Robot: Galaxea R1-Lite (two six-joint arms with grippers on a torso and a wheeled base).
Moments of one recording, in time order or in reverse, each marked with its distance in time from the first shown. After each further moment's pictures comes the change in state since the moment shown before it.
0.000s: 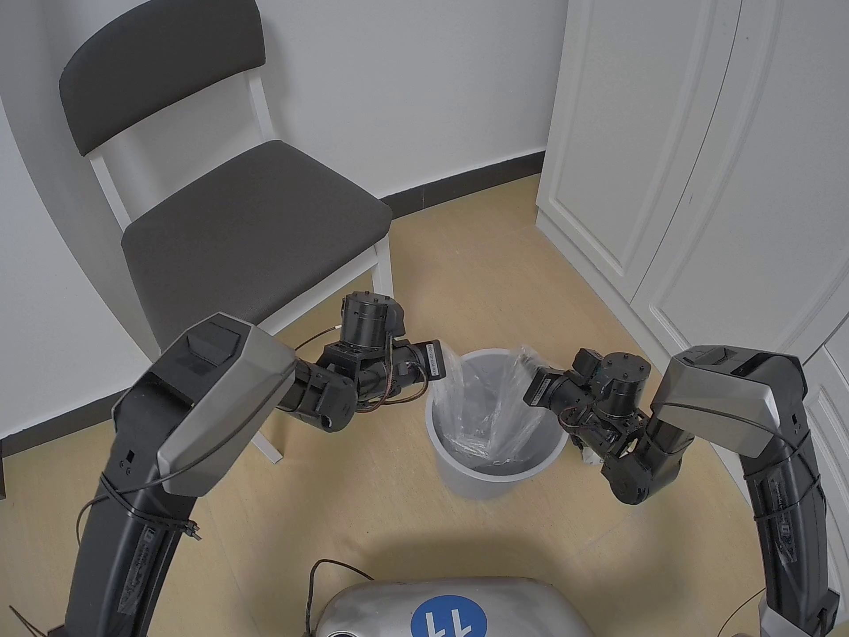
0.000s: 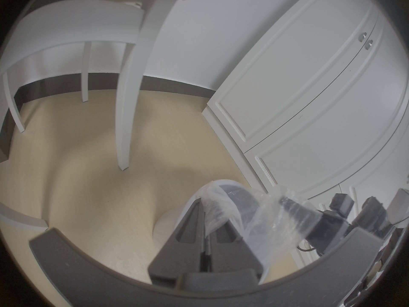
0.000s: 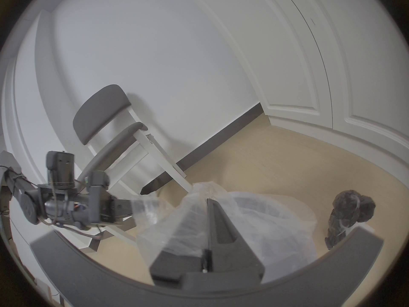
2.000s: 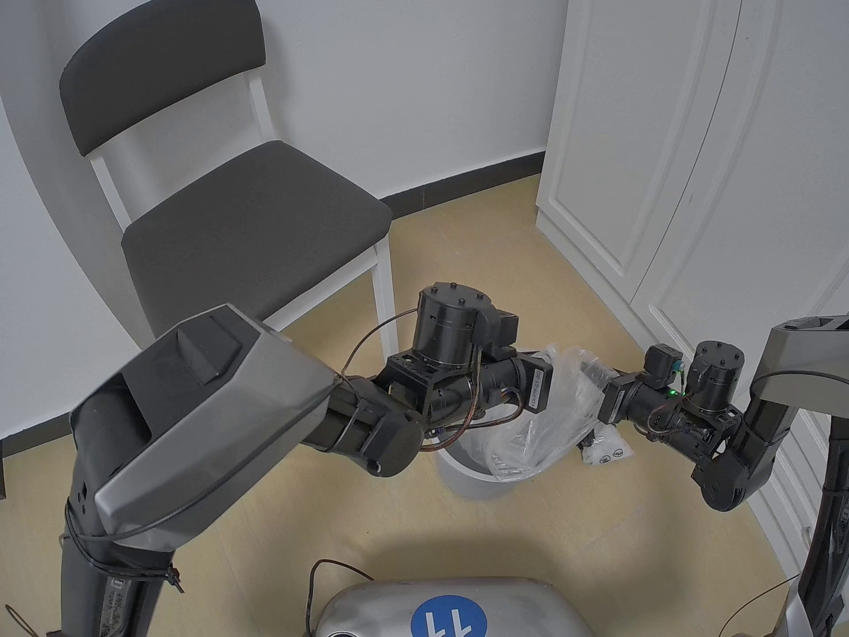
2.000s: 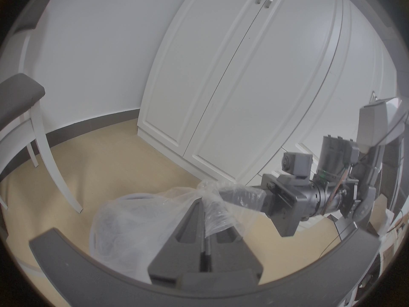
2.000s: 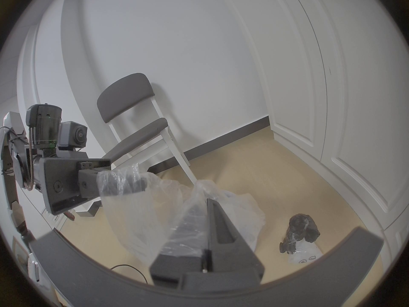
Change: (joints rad) left arm -0.264 -0.228 0.224 -0.135 -0.012 0.298; right arm -0.118 -0.355 0.475 -0.043 0.199 -0.246
